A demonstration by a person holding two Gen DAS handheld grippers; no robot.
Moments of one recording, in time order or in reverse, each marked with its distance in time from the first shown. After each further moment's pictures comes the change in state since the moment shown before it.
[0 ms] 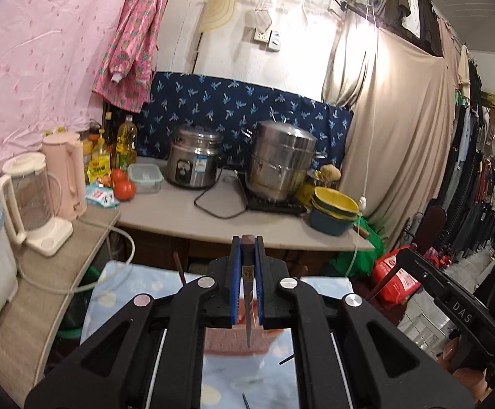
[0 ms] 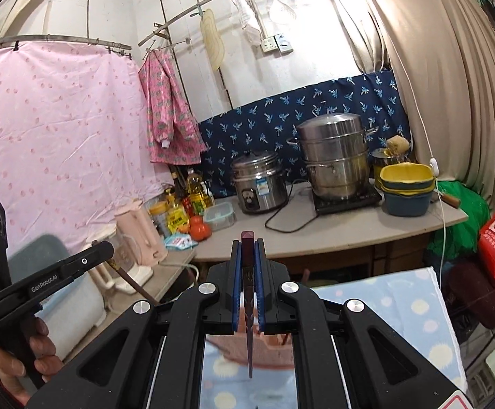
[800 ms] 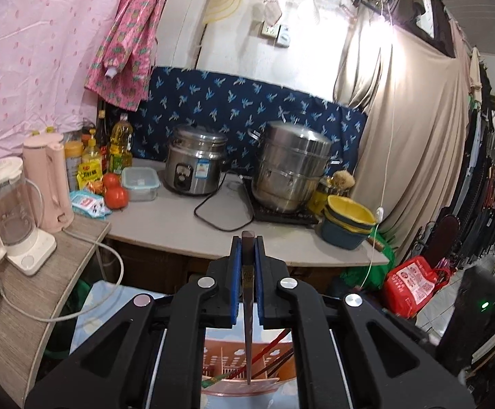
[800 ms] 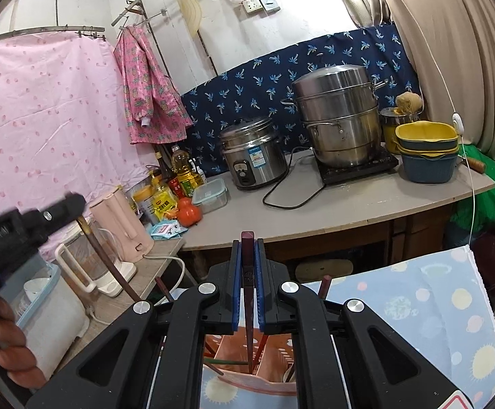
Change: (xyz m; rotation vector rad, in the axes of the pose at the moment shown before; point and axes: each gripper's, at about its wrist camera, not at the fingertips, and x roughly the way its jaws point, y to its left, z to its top) left arm 0.081 0.013 0.024 -0.017 -0.006 0.000; right arm 0.124 -0.024 -0.028 0.075 0.109 0.001
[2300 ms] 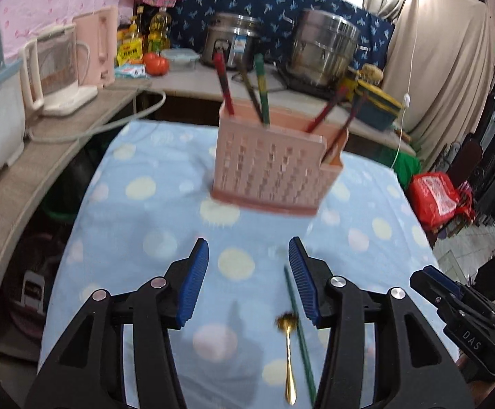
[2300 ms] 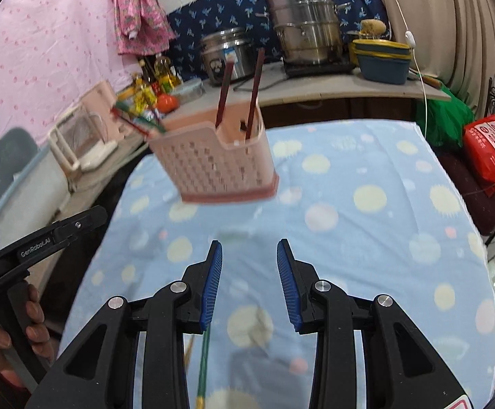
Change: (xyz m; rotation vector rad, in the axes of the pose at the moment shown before) left arm -0.068 0.024 -0.235 -0.046 0.388 0.130; right arm -0.120 -0.028 -0.197 -0.048 0.324 -0.121
